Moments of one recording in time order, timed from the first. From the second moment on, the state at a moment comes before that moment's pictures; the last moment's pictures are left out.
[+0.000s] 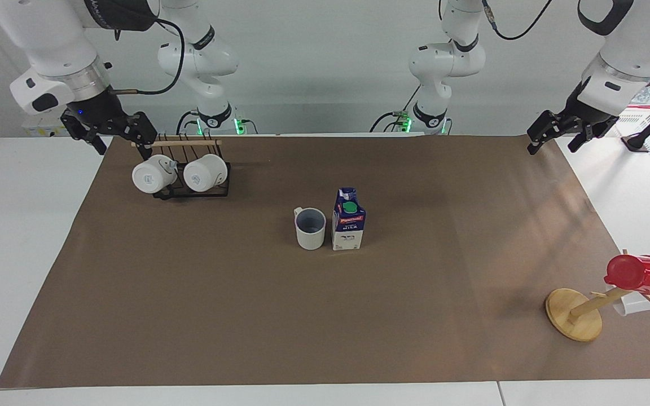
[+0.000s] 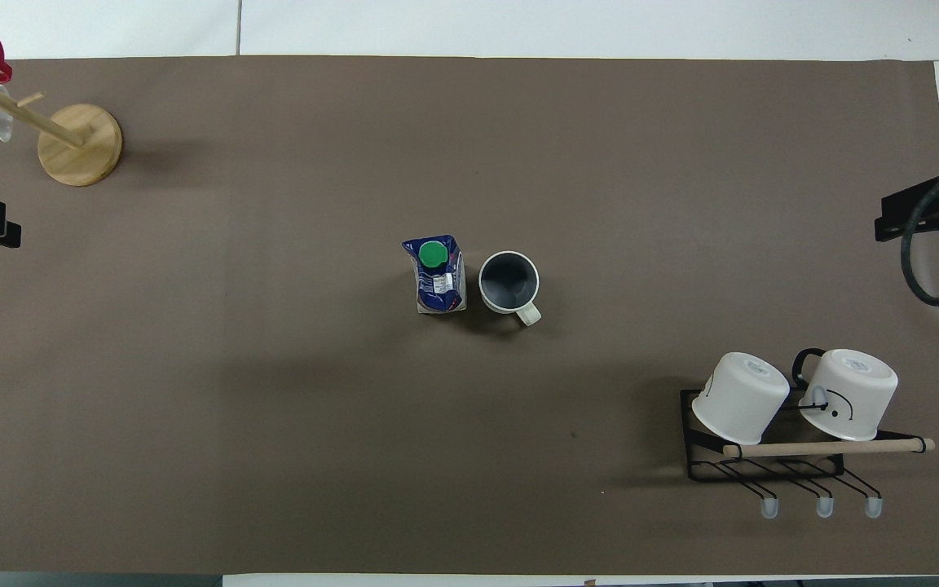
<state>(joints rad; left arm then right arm) -0.01 0.03 0.02 -1.47 -0.02 1.47 0.03 0.02 0.02 -0.04 -1.50 -0.03 1.49 0.07</state>
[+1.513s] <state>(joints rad) -0.01 0.00 0.02 -1.53 -0.02 1.52 0.06 0.02 0.02 -0.04 -1.50 -0.03 1.49 0.07</state>
